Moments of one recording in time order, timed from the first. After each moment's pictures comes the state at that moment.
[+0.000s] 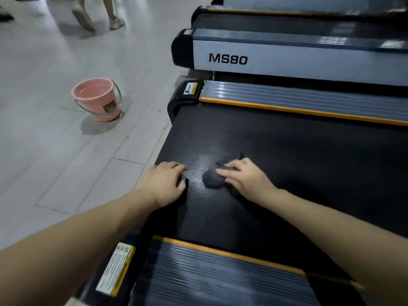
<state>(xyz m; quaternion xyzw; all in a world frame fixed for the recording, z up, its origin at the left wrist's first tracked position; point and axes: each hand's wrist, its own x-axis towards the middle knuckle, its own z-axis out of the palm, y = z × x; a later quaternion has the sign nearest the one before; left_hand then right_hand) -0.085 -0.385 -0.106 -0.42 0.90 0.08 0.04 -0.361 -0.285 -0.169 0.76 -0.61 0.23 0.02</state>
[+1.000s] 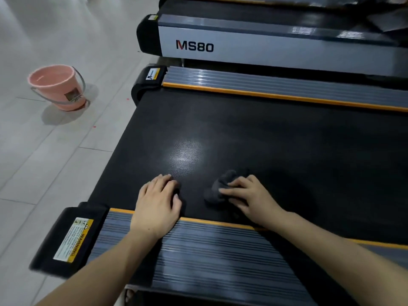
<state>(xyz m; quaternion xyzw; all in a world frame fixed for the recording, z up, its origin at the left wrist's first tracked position) -0.118 -0.219 -0.146 -0.44 0.89 0.09 -0.11 -0.395 -0.094 -0.145 0.71 -0.66 0.24 -0.07</state>
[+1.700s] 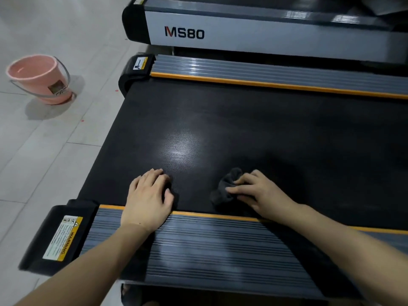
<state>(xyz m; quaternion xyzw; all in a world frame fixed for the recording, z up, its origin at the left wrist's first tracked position) -0.118 -0.221 -0.149 -0.44 0.89 0.09 -0.10 -0.424 -0.061 -0.136 0.75 -0.62 0.19 -0.08</state>
